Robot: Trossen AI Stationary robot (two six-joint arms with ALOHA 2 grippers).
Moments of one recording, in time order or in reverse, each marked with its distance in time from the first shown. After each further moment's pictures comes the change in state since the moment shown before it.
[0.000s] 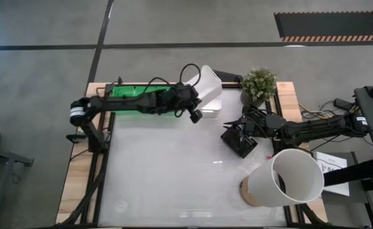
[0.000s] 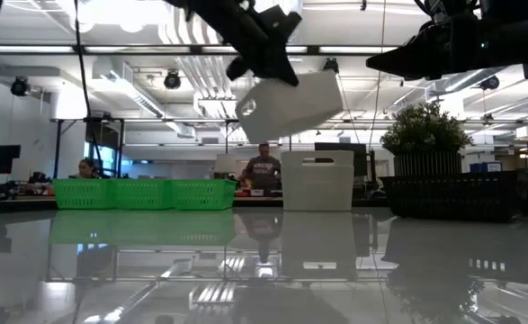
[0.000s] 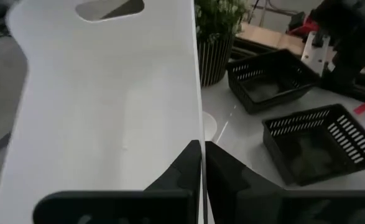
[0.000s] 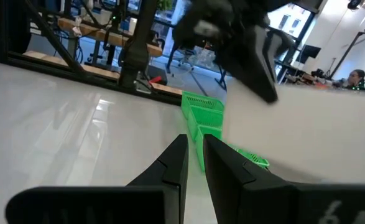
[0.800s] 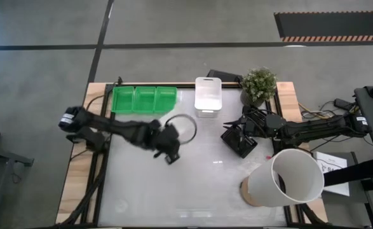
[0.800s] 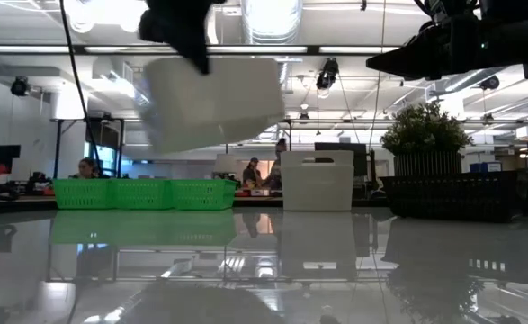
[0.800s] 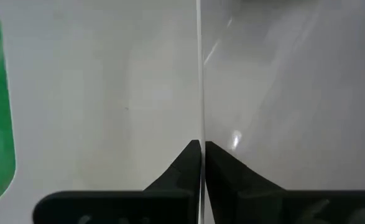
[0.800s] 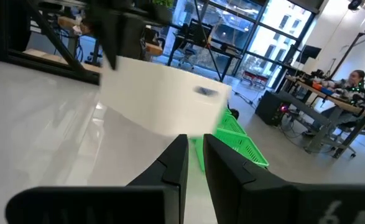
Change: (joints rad) left arm -0.407 -0.084 0.059 -0.789 -0.111 -0.524; right arm 0.000 0.000 0.000 -0.004 0.000 -0.007
